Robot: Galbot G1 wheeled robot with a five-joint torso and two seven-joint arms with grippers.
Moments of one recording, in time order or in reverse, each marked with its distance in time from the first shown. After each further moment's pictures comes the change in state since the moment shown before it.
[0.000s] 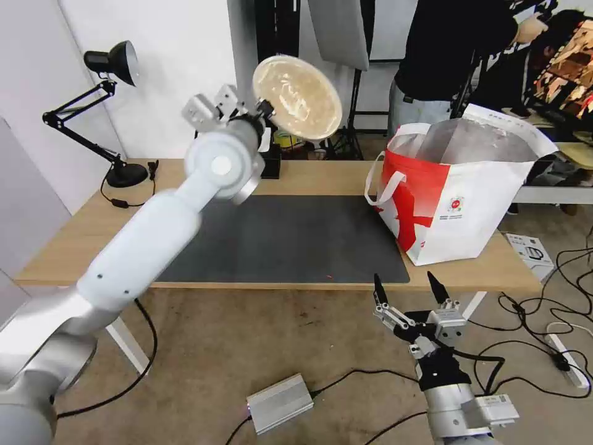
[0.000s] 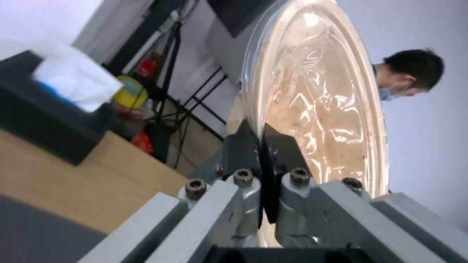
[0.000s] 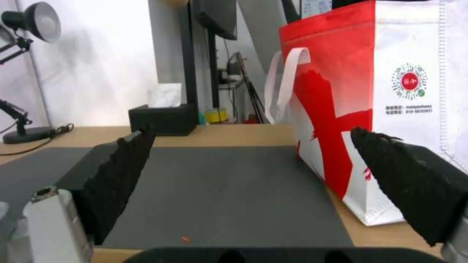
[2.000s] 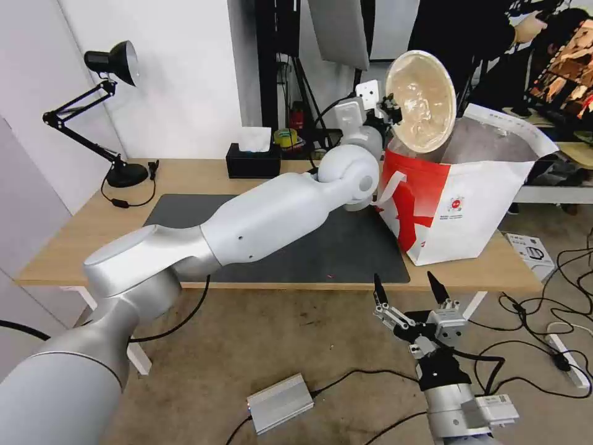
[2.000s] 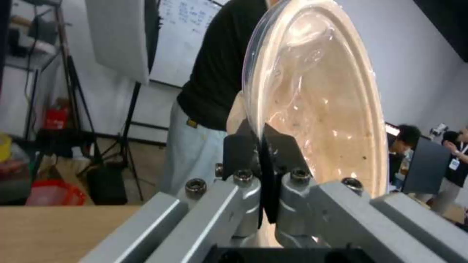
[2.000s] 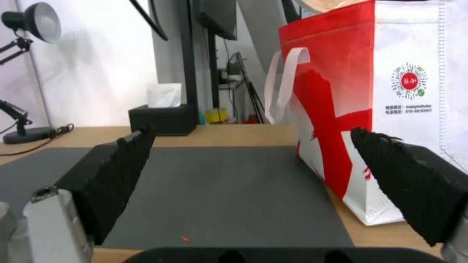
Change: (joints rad) left arm -0.238 -0.371 0.448 0.421 0.293 -0.095 0.253; right arm 0.000 0.000 0.000 0.000 0.000 0.000 0.000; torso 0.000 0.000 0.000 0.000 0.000
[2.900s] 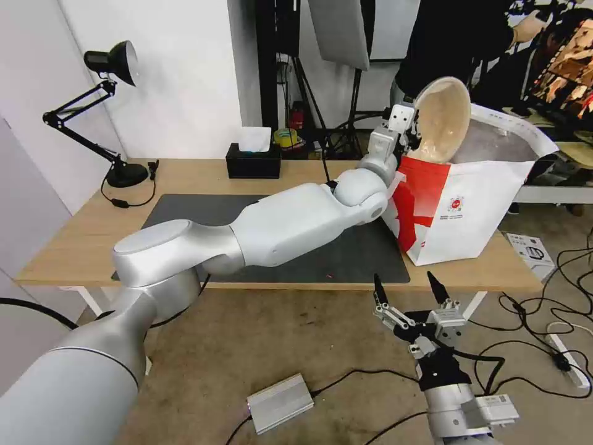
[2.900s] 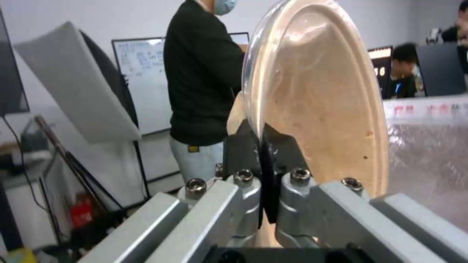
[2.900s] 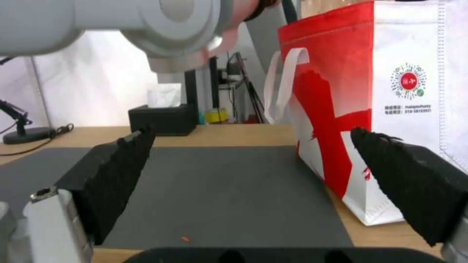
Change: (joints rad) left arm -0.022 -0.063 0.200 0.202 0.365 -0.039 0.154; right arm 0.000 0.000 0.000 0.000 0.000 0.000 0.000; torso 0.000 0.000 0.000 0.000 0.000
